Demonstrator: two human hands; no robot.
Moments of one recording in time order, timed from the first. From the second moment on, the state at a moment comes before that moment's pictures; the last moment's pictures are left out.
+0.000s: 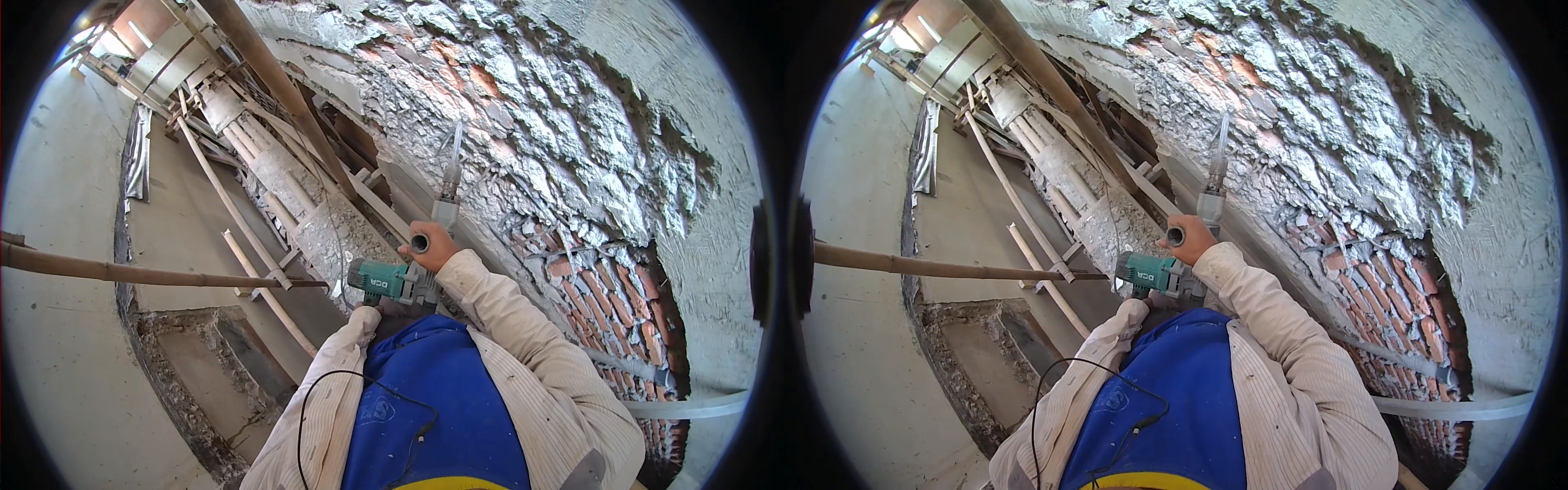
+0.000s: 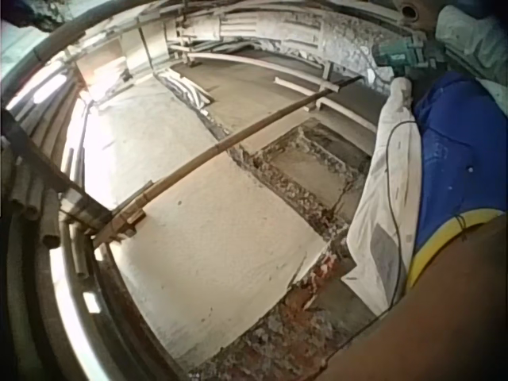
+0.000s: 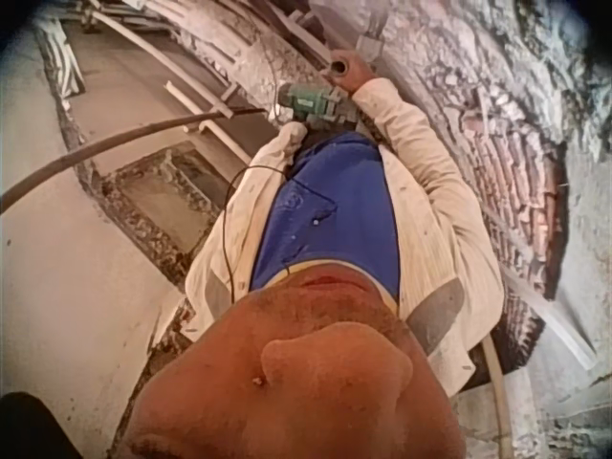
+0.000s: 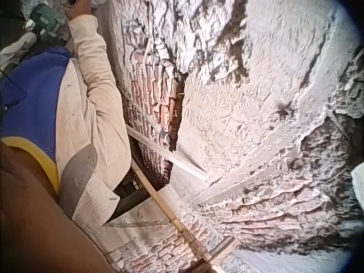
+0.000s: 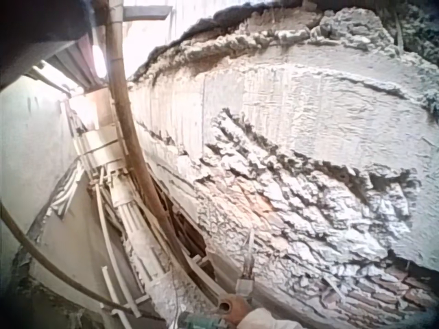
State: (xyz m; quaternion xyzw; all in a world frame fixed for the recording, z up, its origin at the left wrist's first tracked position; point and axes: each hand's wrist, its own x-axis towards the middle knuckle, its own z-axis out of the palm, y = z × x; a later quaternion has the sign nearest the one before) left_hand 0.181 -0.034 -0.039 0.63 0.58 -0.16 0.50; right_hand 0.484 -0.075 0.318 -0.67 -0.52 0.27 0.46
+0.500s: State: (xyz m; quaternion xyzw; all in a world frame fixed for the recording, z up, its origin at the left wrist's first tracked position) left_hand 0.188 -0.026 -0.033 0.69 0.56 -0.20 0.41; right_hand 0.487 -0.070 0.319 -0.68 -0.51 0.25 0.46
